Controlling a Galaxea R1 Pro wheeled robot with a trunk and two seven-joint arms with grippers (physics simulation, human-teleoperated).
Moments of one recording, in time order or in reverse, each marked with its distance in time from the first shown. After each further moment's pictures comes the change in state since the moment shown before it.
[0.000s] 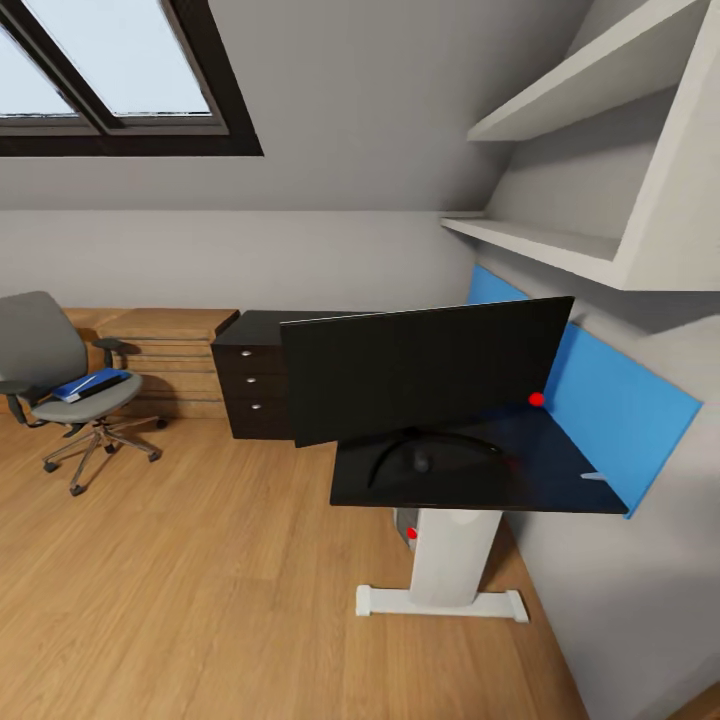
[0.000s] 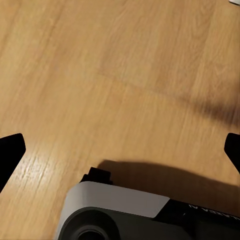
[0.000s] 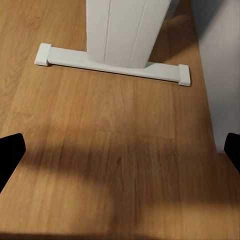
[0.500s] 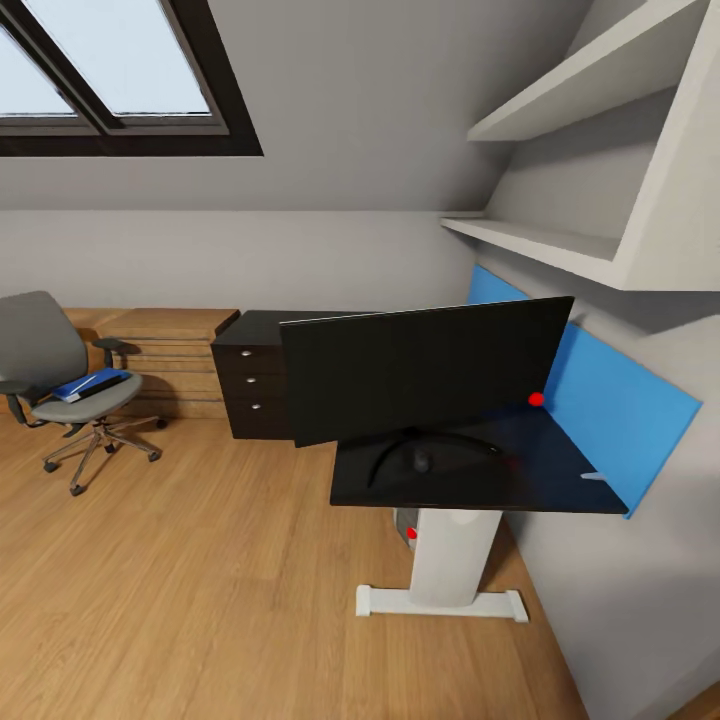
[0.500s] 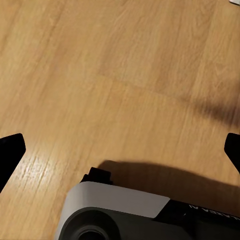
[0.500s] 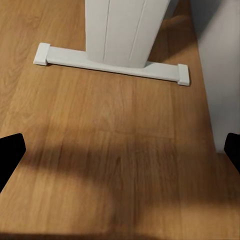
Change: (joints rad) left arm 0.000 0.001 0.001 0.000 0.001 0.000 0.000; right arm 0.000 -0.001 -0.002 -0.001 0.000 0.003 -0.001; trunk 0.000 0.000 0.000
